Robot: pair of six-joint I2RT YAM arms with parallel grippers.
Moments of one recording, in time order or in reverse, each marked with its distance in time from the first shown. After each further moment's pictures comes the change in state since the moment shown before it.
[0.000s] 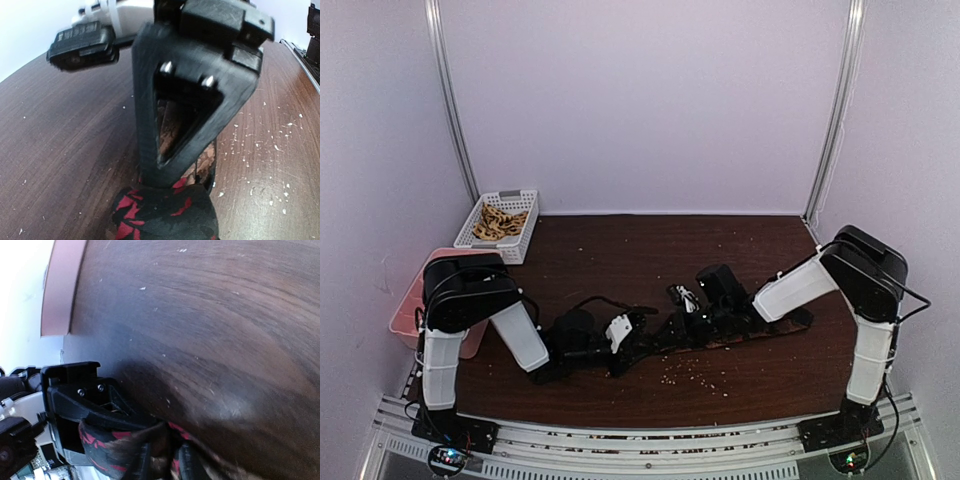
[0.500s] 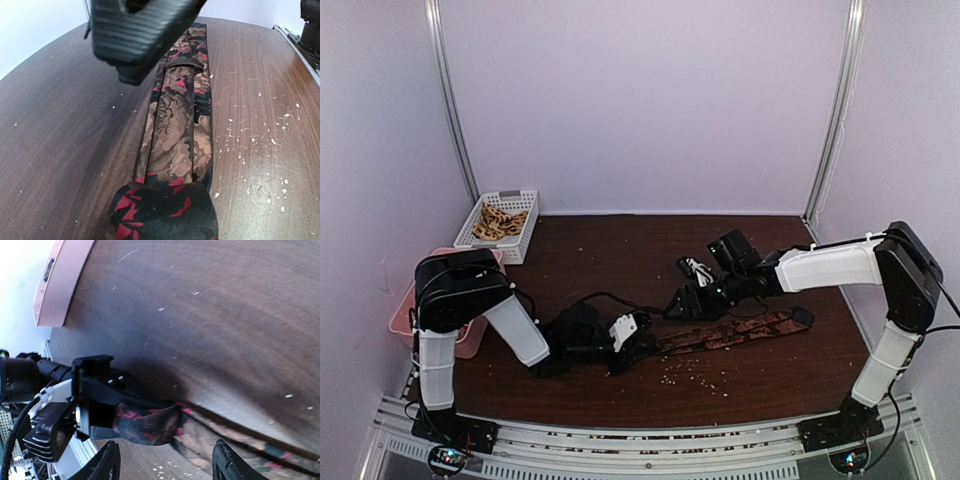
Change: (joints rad) left arm 0.004 -0.048 0.037 -0.153 0.037 0.067; right arm -0.055 -0.207 0.140 -0.470 0.075 -0.271
